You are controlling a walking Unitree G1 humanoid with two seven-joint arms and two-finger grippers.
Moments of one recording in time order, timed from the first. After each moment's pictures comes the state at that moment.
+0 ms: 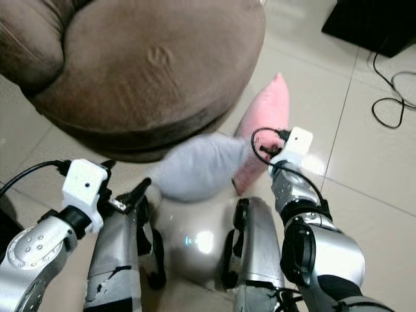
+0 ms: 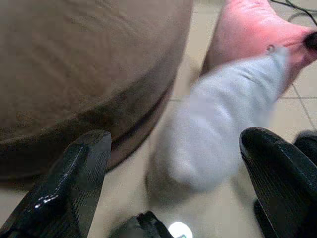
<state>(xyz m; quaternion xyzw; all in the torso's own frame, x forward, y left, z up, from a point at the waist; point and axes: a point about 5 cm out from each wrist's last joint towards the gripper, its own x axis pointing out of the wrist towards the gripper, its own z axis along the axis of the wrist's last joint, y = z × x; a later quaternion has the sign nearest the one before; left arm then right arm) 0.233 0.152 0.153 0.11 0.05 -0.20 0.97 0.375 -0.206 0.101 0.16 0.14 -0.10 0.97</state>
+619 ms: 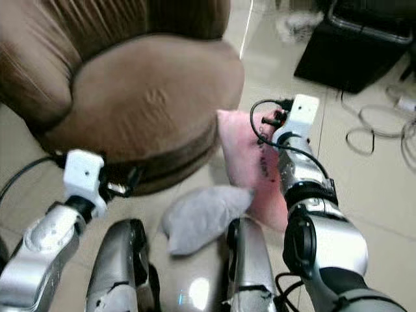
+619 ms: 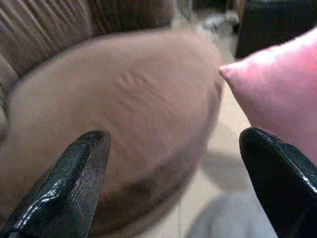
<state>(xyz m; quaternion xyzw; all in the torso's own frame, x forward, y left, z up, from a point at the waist) 0.262 0.161 0.149 0.09 0.01 -0.13 0.99 0.395 -0.207 0.160 0.09 0.01 -0.04 0.99</state>
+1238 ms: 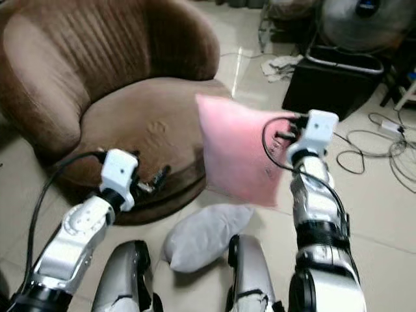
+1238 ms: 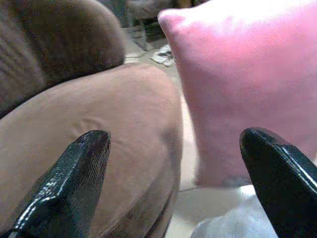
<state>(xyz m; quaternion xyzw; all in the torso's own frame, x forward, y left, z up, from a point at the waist) 0.288 0.127 0.112 0.10 0.03 -0.23 0.97 0.353 -0.229 0.145 0.06 -0.03 -0.07 1.00</state>
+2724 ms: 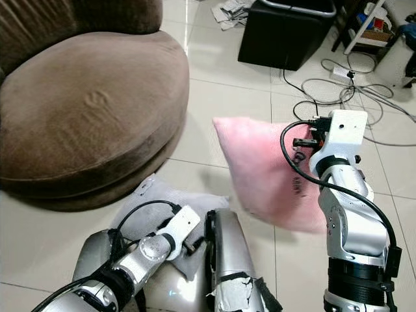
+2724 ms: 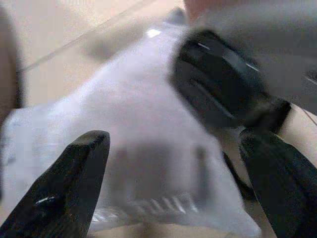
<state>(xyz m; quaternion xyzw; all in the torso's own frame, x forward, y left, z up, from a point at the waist) 0.271 0.052 -0.015 0.21 0.27 -0.29 0.90 0.301 -0.237 0.188 -0.01 0.02 -0.07 1.00</state>
